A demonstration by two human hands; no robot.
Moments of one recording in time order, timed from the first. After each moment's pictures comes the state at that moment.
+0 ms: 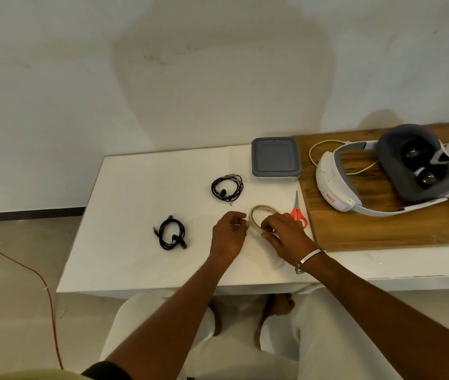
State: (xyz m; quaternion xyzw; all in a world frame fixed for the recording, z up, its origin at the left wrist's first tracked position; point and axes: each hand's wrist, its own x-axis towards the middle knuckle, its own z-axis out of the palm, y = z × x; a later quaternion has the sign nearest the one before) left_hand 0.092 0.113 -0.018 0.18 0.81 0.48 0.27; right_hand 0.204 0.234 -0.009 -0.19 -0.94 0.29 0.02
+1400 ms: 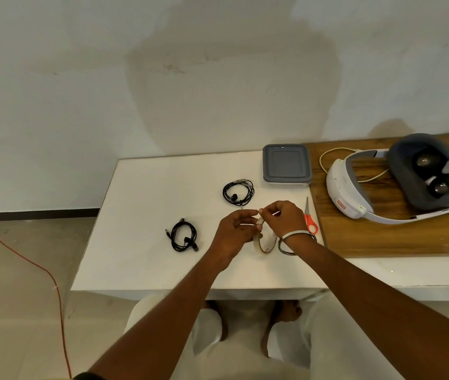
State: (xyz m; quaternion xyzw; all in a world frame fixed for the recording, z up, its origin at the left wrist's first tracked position) left_hand 0.078 0.096 0.016 0.14 0.67 0.60 0.41; right_hand 0.146 0.219 0.029 -0.43 -0.78 0.44 0.09
